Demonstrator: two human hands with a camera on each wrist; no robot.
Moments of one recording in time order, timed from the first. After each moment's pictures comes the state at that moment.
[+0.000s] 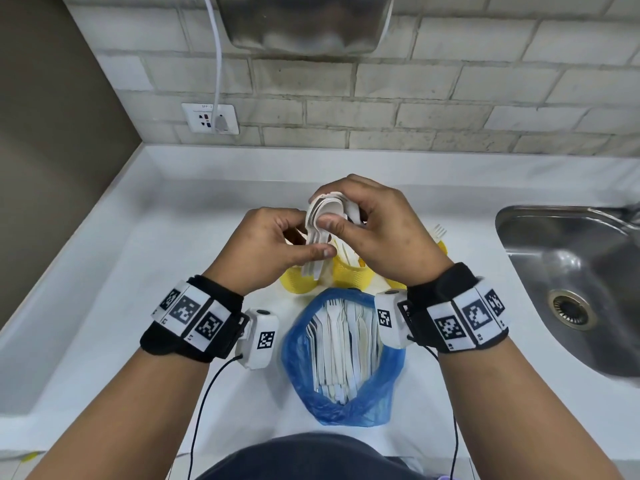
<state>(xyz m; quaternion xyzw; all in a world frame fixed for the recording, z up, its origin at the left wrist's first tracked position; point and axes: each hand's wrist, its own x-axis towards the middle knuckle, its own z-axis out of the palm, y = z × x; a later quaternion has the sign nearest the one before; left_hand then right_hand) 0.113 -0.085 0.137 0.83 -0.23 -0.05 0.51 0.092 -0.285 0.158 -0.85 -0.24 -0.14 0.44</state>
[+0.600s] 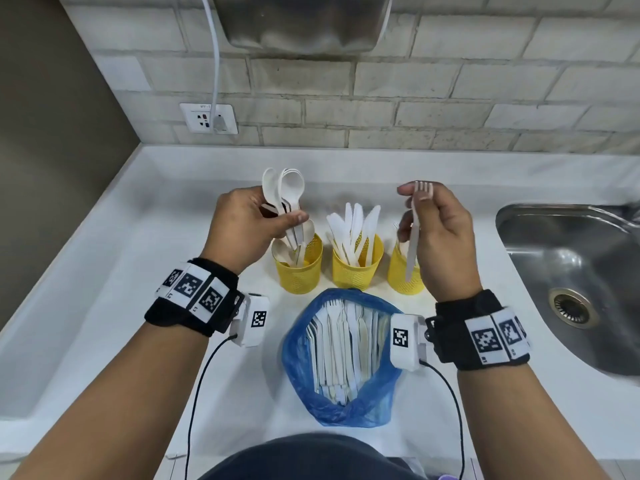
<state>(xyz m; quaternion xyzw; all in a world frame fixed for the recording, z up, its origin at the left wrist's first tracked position) 0.150 -0.072 0.123 0.86 -0.11 0.07 0.49 0.080 -0.329 0.120 -0.73 0.03 -0.24 0.64</state>
